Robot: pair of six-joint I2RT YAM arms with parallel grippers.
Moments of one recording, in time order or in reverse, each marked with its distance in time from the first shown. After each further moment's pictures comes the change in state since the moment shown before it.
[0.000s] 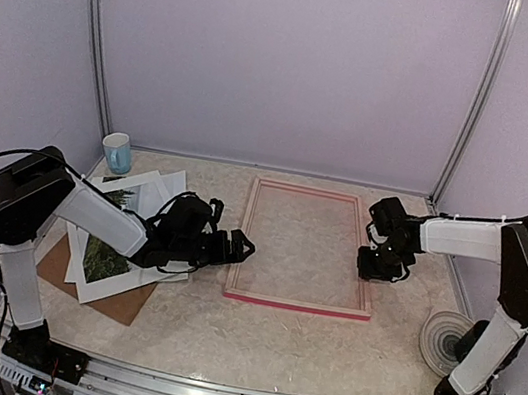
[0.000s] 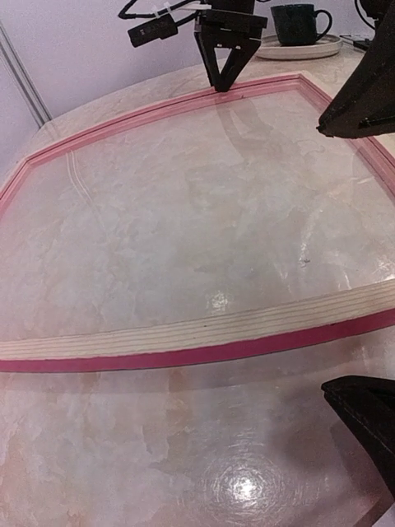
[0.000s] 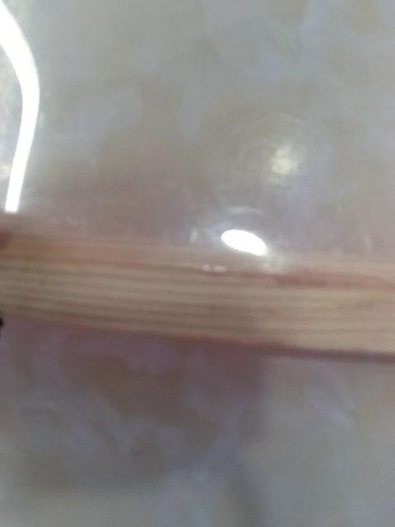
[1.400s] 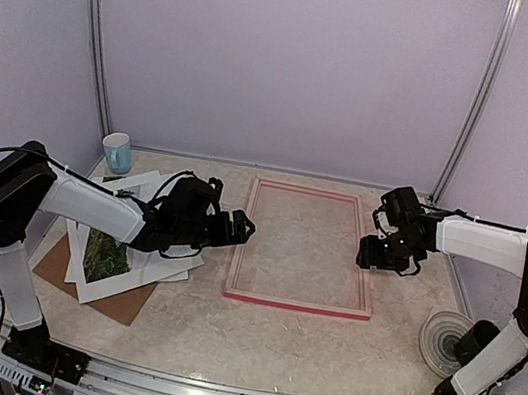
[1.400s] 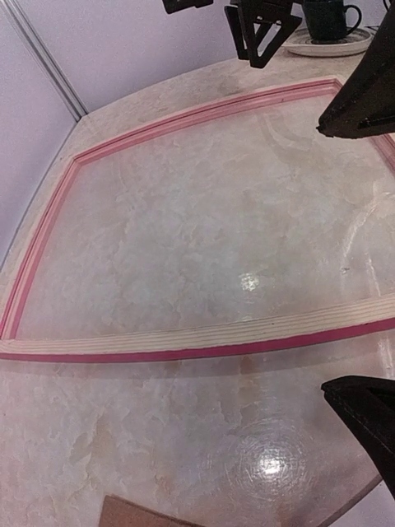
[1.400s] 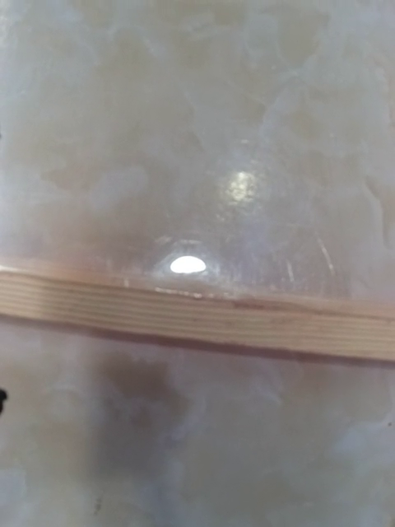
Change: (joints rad) left arm 0.008 -0.066 0.093 -0.139 -0.110 0.045; right arm 0.000 -0.143 -0.008 -0.013 -0.019 -0.038
